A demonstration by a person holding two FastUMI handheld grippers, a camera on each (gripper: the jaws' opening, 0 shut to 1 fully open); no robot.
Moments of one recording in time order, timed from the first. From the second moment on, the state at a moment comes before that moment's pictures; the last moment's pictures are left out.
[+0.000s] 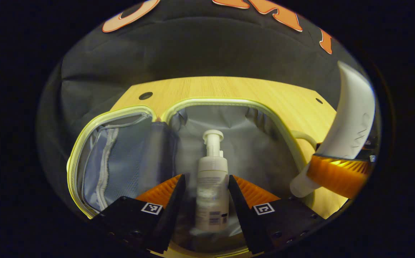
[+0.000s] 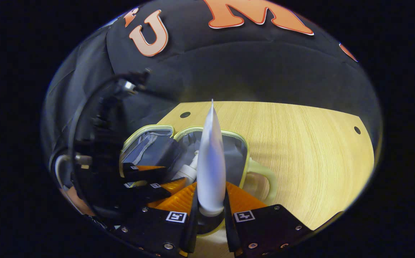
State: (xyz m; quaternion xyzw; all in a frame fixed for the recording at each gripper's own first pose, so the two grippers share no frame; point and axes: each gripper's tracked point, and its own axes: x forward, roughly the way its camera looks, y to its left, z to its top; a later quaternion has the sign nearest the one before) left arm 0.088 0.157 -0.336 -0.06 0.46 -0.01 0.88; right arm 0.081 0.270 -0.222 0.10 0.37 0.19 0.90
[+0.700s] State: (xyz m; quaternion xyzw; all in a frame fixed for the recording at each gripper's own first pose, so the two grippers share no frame) left arm 0.081 0.304 -0.246 -0.03 0.36 0.14 0.92; right arm 0.062 0.300 -0.287 0.10 0.52 0.14 0.84
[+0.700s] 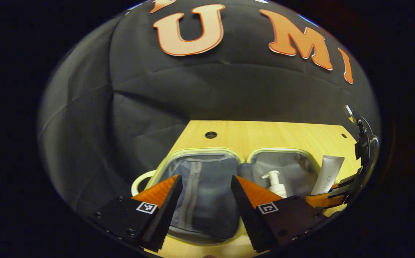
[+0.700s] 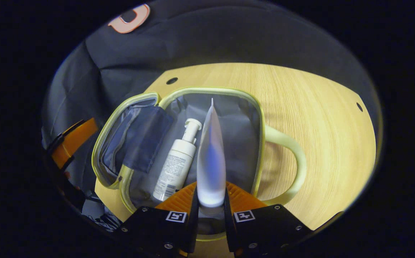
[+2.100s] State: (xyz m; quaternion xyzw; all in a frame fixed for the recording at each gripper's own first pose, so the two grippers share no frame) left arm 0.059 0.488 -0.395 -0.27 0.43 0.23 0.83; right arm 0.095 0.234 -0.205 0.13 0.41 0.01 0.90
